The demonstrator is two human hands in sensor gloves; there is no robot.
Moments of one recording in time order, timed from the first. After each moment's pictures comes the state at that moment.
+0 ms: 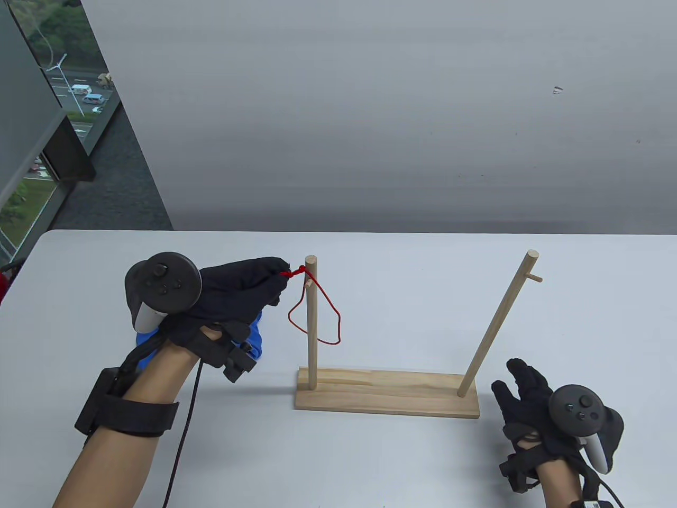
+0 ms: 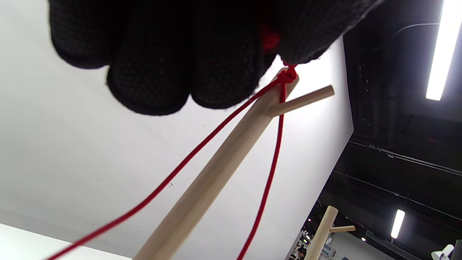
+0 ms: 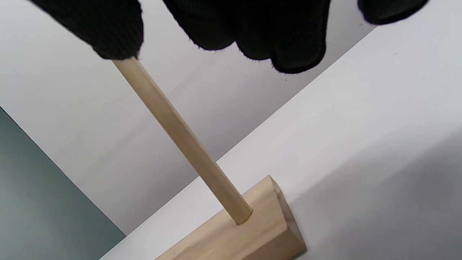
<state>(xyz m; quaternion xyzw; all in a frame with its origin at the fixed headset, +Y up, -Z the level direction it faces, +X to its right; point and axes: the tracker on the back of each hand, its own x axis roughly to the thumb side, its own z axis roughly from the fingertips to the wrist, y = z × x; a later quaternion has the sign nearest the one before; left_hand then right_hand) -0.212 -0.508 -0.375 0.12 -0.31 0.38 0.86 0.302 -0.730 -0.292 -0.03 -0.06 0.93 0.37</state>
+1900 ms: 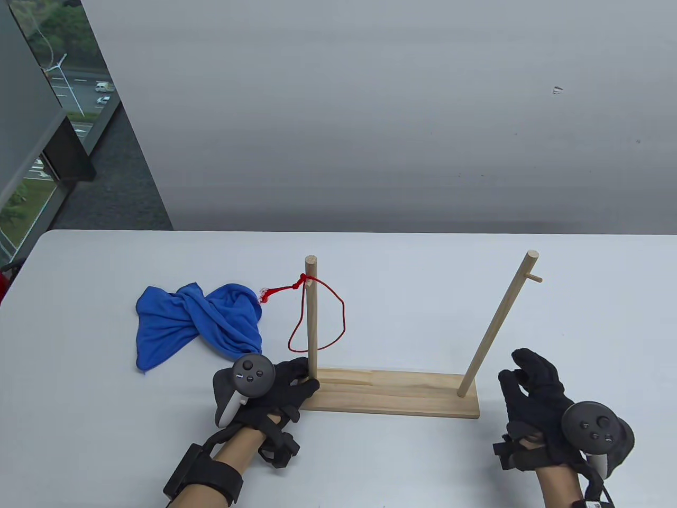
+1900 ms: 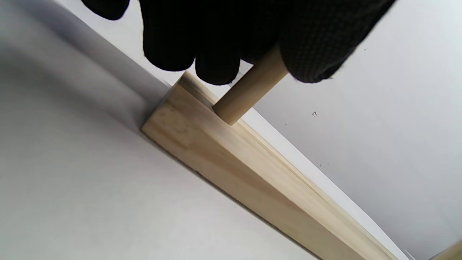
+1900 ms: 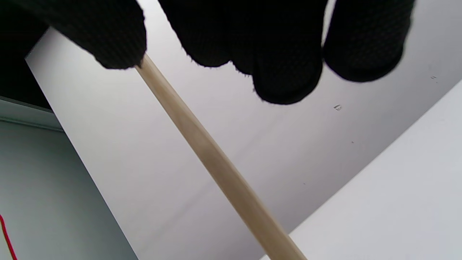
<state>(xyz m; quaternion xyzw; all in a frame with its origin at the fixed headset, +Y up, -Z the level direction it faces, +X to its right) -0.178 -0.773 -0.364 -0.05 -0.08 0.35 0.93 0.299 -0.700 -0.281 0.04 -0.26 0.87 0.41</state>
